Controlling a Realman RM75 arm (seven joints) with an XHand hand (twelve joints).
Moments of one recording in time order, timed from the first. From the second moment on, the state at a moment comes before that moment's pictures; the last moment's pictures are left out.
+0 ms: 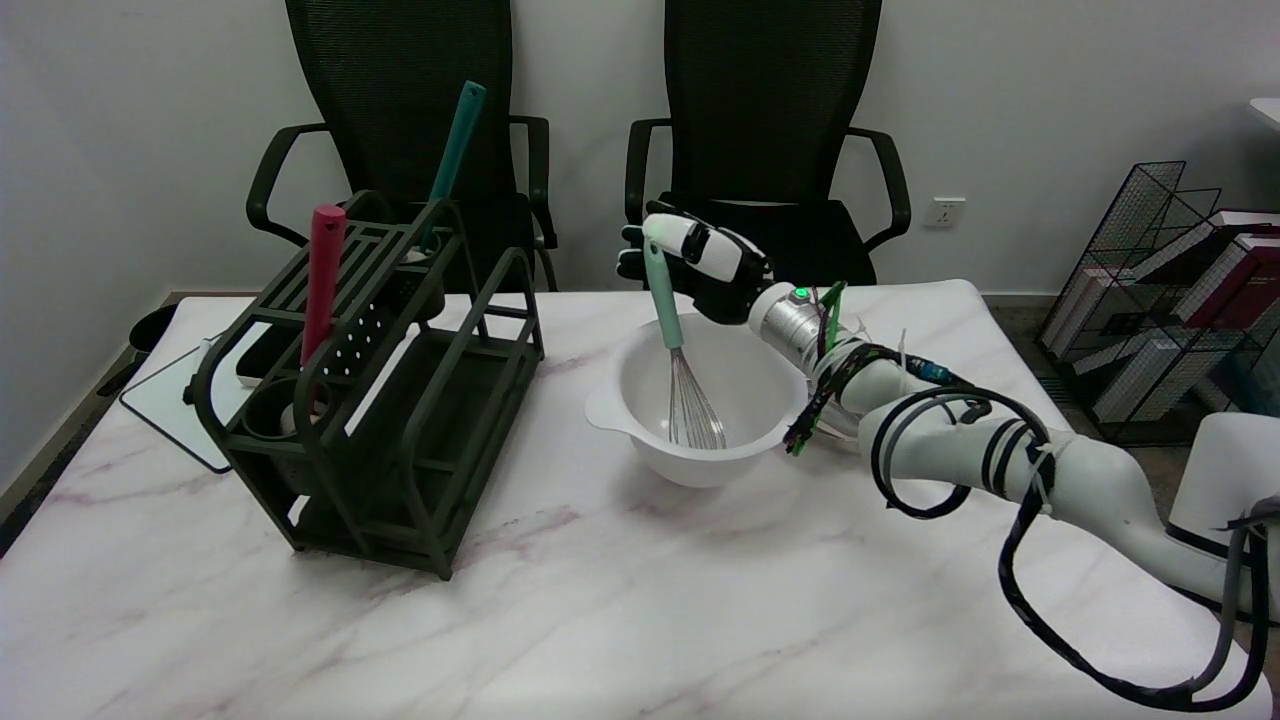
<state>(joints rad) 0.69 -1.00 0.54 -0.86 -2.01 0.42 1.78</state>
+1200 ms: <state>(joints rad) 0.58 -0.97 0.63 -0.92 -2.06 0.49 1.79</state>
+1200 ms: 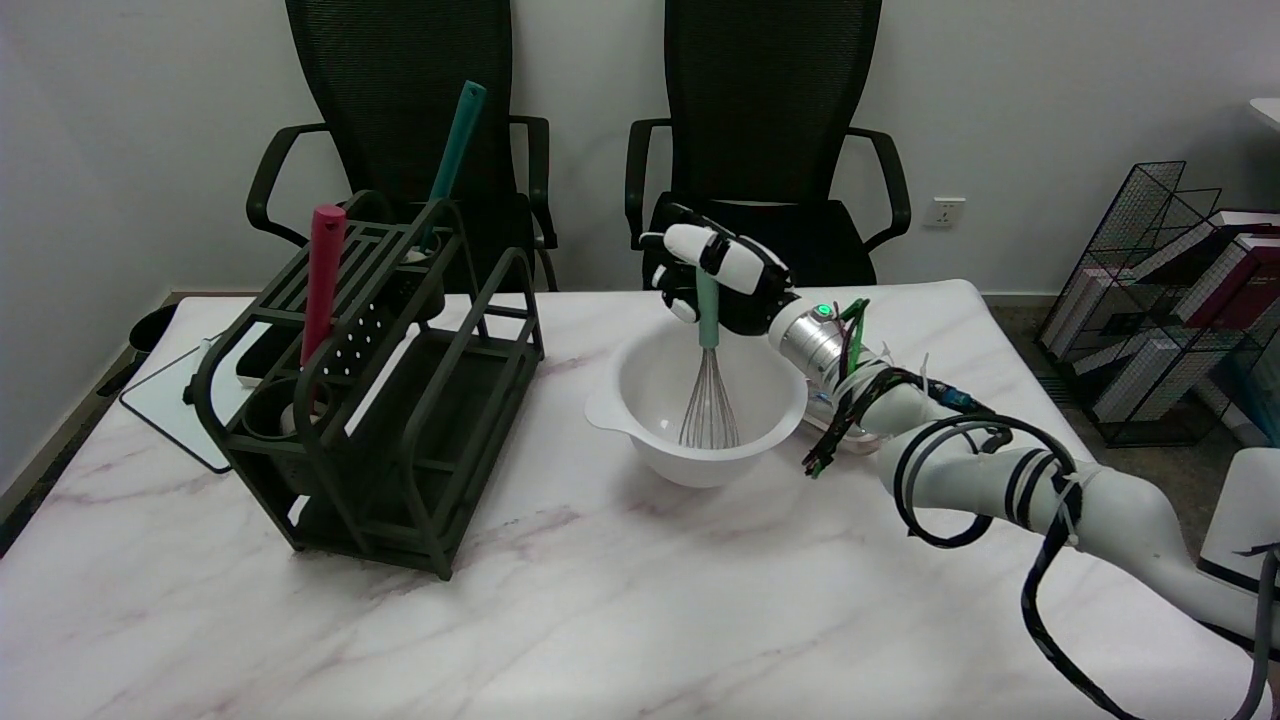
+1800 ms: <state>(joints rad) 0.50 -0.95 0.69 -0.98 -2.06 0.51 1.78</state>
